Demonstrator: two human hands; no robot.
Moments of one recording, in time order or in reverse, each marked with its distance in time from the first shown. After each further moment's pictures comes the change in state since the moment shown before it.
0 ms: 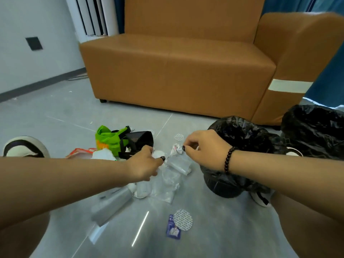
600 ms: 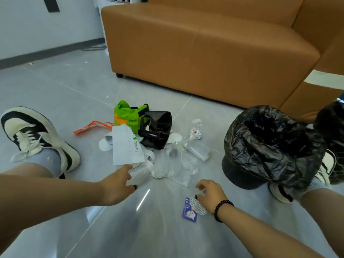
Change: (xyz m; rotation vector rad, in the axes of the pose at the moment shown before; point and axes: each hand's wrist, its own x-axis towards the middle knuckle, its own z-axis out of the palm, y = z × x) left_hand -0.011 -0.176 -0.046 0.364 -0.097 -0.106; right_hand -0.054 0.050 0.202 0.079 -0.331 0.510
